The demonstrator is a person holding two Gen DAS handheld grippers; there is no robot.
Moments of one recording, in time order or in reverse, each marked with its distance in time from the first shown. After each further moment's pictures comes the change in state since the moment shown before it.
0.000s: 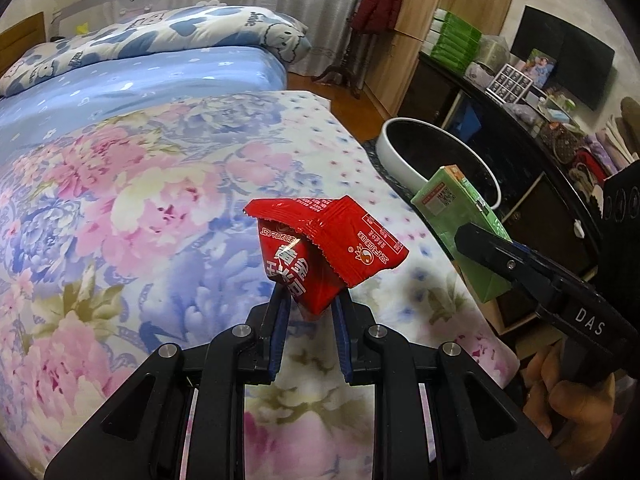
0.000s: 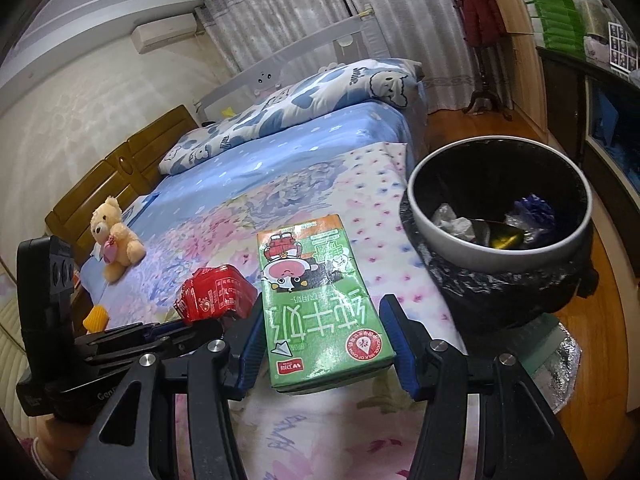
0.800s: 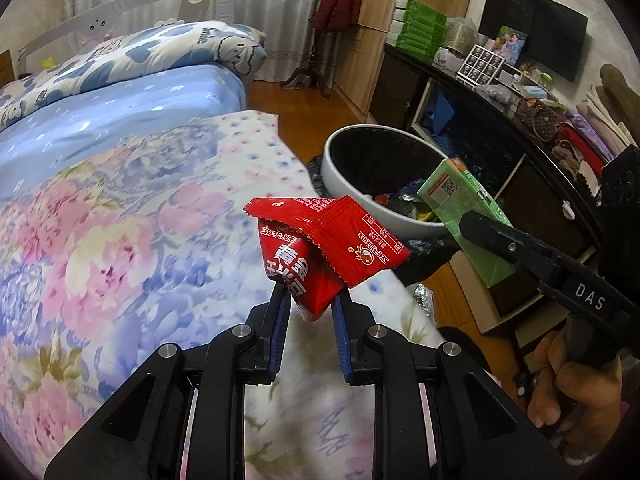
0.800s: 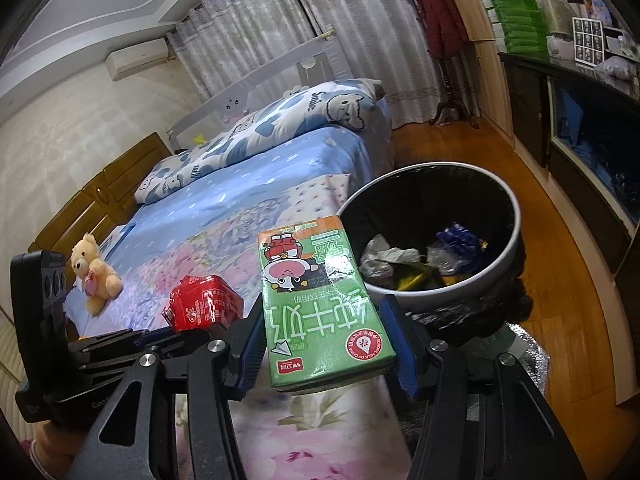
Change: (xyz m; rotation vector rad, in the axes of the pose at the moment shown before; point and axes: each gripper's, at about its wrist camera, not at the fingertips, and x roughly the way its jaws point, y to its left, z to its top) left arm 0.018 -0.059 0.036 0.121 -0.011 -0.037; right arm -0.029 -0.055 0.022 0.067 -0.070 -0.079
